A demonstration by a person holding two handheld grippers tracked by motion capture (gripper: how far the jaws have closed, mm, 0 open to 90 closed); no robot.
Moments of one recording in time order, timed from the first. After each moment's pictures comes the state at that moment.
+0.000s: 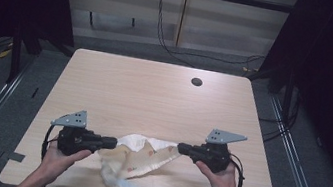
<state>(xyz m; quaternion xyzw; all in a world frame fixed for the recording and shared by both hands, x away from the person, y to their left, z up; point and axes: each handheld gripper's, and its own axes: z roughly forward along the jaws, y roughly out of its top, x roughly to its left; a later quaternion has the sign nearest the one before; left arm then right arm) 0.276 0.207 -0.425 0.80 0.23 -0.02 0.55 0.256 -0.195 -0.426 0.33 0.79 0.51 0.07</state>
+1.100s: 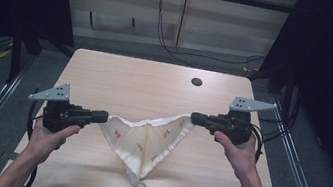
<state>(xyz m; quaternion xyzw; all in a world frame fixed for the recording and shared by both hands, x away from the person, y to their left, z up) 0.299 0.233 -0.366 0.78 0.24 0.03 0.58 0.285 -0.215 -0.335 0.31 0.77 0.55 0.08</state>
